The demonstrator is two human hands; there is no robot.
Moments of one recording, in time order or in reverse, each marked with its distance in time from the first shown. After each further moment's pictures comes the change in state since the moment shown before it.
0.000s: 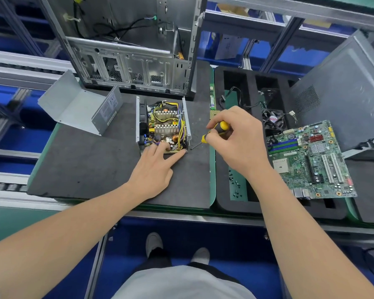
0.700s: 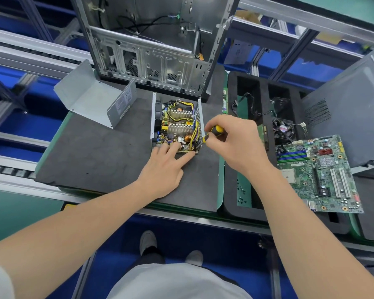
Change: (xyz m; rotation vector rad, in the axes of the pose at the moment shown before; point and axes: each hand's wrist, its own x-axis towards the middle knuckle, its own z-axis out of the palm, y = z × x) left_hand -0.004 0.000 0.006 0.070 -0.015 -0.019; right_hand 0.016 -0.013 0.024 -0.110 -0.216 -0.118
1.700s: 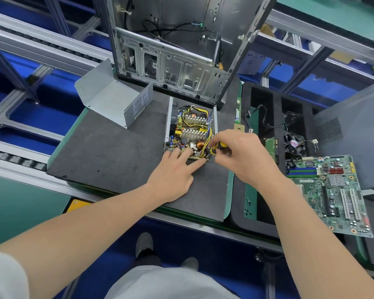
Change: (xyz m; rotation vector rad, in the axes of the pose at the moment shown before) left_hand 0.000 -0.002 0.002 -0.016 -0.019 -0.001; right_hand 0.011 -0.010 0.002 -0.150 -0.303 -0.110
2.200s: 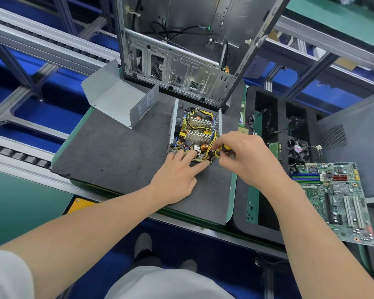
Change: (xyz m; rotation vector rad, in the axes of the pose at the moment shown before) left_hand 0.000 -0.001 0.002 -0.022 0.014 -0.004; right_hand 0.006 -0.003 -0.006 -0.048 -0.046 -0.057
